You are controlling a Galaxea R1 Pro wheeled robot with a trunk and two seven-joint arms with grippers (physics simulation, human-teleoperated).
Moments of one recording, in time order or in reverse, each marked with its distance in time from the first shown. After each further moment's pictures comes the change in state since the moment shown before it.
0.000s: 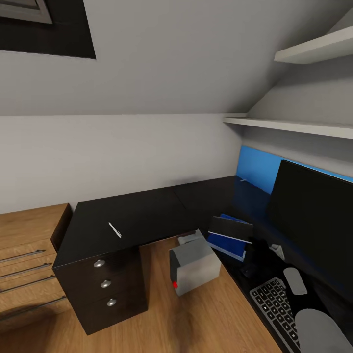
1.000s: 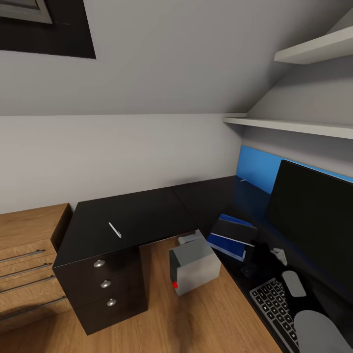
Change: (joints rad) left arm 0.000 0.000 0.000 0.000 0.000 -0.002 0.000; right arm 0.000 0.004 -0.018 0.044 0.001 -0.089 -0.026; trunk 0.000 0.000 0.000
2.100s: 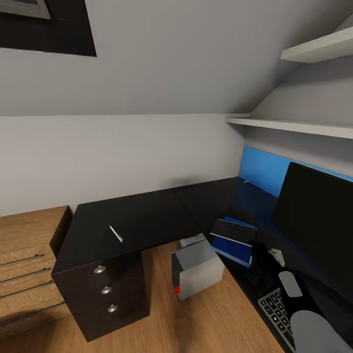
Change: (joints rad) left arm 0.000 0.001 0.001 0.001 0.000 0.000 0.000; right arm 0.000 0.020 -0.001 0.007 -0.001 -0.029 -0.001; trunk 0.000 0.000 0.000
